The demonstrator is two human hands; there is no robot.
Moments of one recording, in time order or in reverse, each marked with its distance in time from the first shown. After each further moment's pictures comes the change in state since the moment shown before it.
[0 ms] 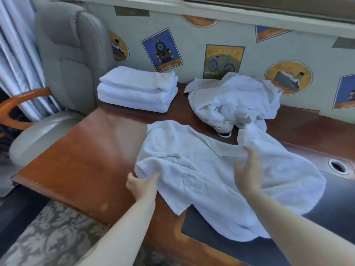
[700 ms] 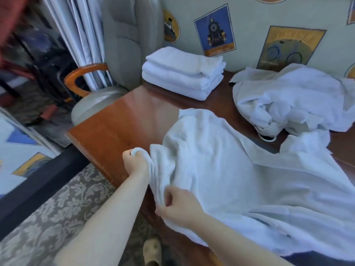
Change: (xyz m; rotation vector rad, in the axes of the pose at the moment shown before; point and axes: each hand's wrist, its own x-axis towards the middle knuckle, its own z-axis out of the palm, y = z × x) left_hand 0.026 0.024 -0.039 -0.183 0.478 -0.017; right_hand -0.131 -0.087 0.075 0.098 -1.171 -0.338
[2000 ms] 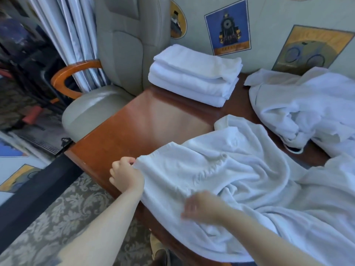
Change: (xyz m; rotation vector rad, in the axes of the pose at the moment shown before) left_hand 0.141 -0.006 -0.017 0.689 0.024 0.395; right_hand 0.098 -0.030 -0.011 -0.385 -0.231 0.054
